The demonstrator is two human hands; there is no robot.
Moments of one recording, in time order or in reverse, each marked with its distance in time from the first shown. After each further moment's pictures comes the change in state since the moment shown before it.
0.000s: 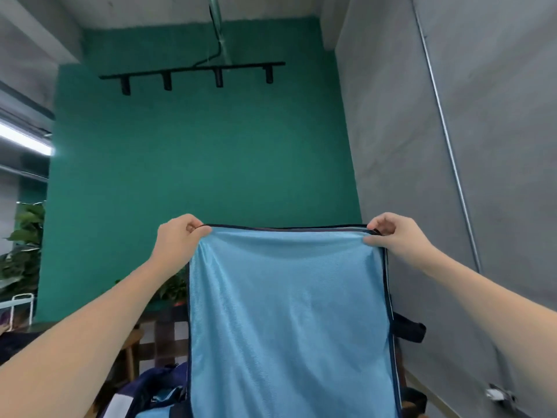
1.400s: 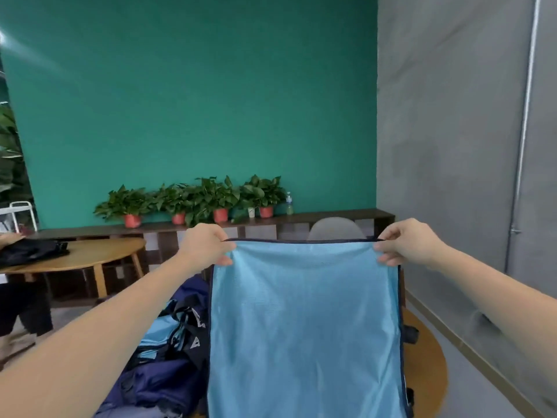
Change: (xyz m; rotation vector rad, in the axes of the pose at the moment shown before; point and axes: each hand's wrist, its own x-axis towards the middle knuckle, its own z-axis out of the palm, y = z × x) left_hand -0.072 -0.133 0.175 -0.094 -0.537 -0.474; right_hand -0.003 0.177 0.115 -0.178 -0.335 0.535
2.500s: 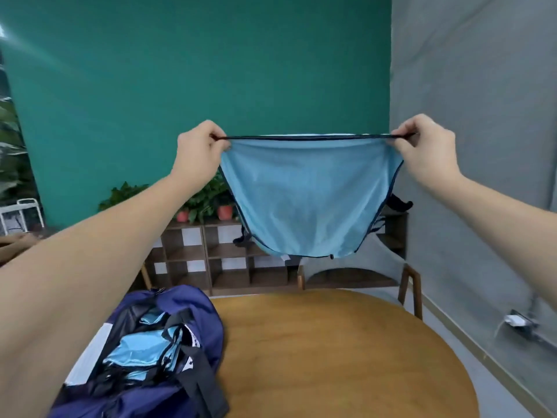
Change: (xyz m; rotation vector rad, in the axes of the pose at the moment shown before) left_hand 0.136 0.096 -0.041 0.116 0.492 0.561; right_hand 0.116 -0.086 -0.043 -0.016 0.631 -0.601
